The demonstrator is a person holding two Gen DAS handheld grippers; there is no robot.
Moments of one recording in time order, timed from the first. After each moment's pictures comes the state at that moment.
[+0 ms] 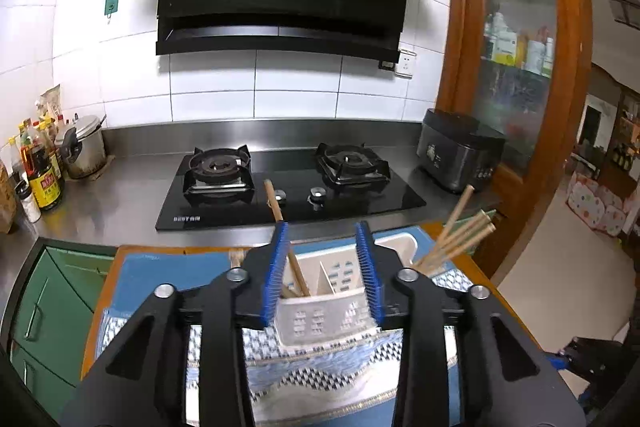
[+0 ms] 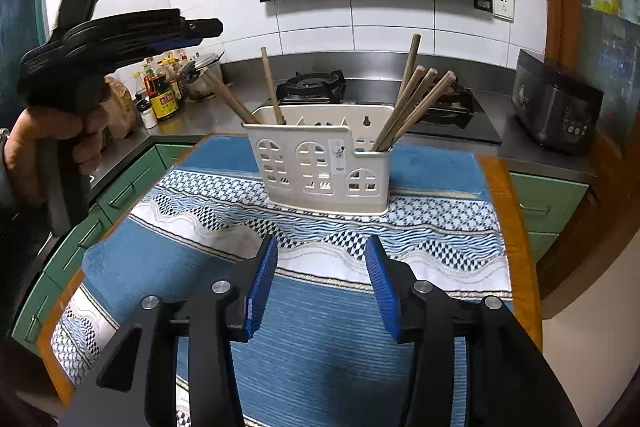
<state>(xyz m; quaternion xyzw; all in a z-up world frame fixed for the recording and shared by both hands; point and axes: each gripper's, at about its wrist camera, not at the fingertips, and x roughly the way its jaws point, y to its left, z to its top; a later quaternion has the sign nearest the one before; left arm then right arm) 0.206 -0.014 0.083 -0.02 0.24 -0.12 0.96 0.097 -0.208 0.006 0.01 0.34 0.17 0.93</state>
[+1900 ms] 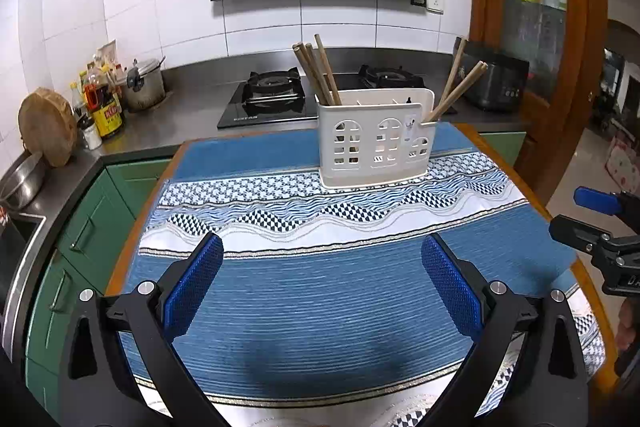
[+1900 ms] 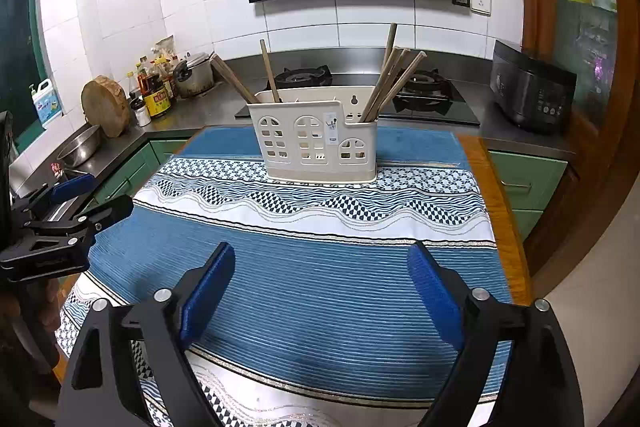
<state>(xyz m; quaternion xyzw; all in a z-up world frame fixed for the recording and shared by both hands) 0.047 0.003 0.001 0.01 0.32 -0.03 0.95 0.036 -0.214 0.000 0.01 0.34 0.14 0.93</state>
